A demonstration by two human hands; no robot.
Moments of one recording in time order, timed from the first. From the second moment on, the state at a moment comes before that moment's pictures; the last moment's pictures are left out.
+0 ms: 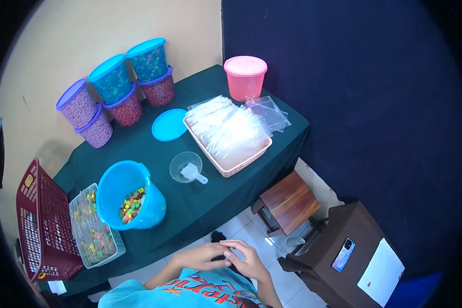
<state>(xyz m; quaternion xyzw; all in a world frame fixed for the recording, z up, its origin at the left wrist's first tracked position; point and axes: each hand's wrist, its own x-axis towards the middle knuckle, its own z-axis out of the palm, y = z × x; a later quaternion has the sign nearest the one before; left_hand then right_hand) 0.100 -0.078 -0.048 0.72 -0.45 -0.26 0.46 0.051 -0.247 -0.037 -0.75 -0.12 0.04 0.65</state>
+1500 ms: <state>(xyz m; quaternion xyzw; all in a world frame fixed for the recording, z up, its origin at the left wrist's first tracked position) 0.275 -0.157 -0.035 0.82 0.10 0.17 0.54 0.390 -0.366 -0.045 -0.80 -0.24 0.10 0.55</state>
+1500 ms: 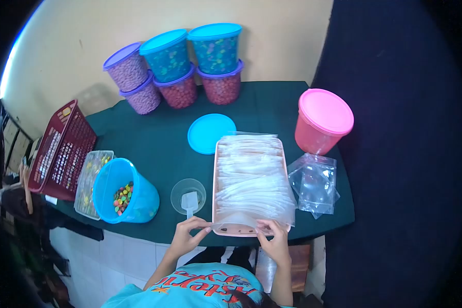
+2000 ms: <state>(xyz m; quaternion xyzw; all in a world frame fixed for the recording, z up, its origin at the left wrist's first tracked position) 0.181 -0.151 -0.030 0.70 0.33 0.37 0.51 0.409 -0.309 -0.008 -0.58 -0.53 0.36 0.49</state>
